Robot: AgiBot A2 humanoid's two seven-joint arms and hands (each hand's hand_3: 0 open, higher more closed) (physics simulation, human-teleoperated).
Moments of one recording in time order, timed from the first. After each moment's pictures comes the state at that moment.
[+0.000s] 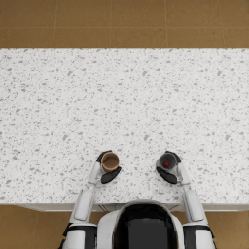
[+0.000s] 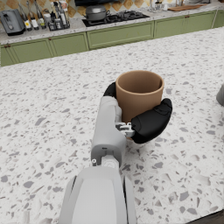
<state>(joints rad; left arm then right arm) -0.15 1.26 0.20 -1.77 1.39 -0.03 0.00 -0.18 -1.22 0.13 1.76 1.36 0.07 0.00</state>
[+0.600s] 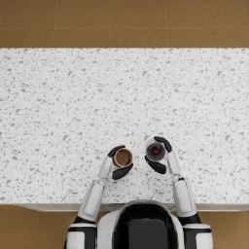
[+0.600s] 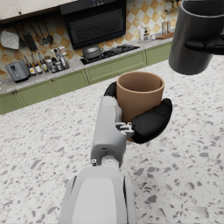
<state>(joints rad) -0.02 1.37 0.29 -1.80 1.62 -0.03 0.00 0.09 -1.43 0.19 1.92 1.71 0.07 0.01</state>
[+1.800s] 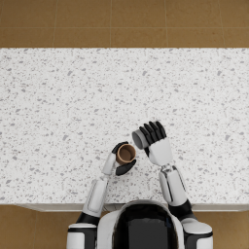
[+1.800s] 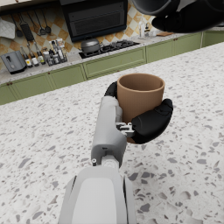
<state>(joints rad) 0.03 1.45 0.30 -1.70 1.63 -0.04 0.00 0.36 -1.56 0.33 1.93 2.86 0.09 0.01</state>
